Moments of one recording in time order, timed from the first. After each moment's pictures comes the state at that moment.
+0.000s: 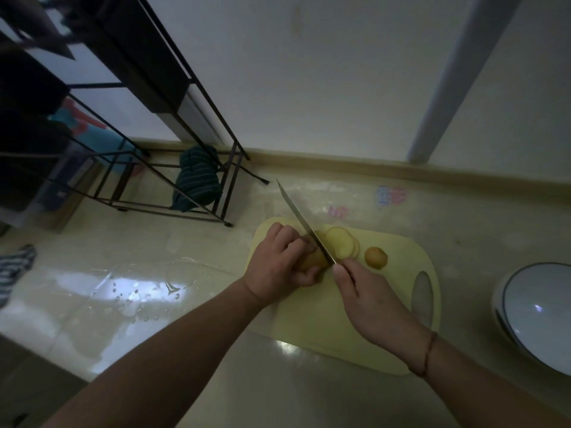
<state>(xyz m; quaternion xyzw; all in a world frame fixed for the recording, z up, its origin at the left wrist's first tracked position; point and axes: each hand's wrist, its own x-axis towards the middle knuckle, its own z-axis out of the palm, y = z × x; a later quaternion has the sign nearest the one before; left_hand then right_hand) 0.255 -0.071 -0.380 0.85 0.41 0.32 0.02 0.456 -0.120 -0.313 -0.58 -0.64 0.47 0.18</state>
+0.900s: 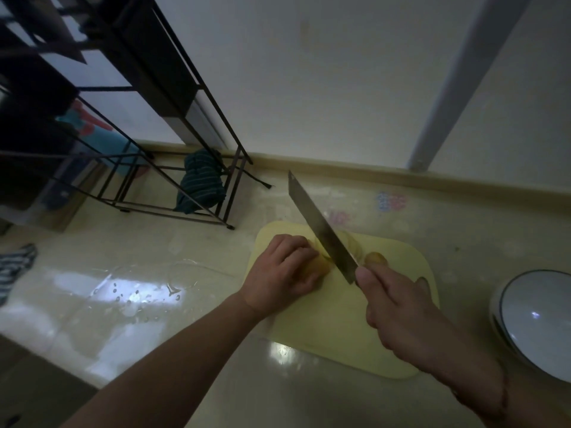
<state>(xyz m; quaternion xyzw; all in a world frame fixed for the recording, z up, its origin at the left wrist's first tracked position) 0.252 -0.089 -0.369 0.86 0.42 0.29 0.06 0.482 -0.127 -0.255 -0.58 -0.57 0.55 0.18</state>
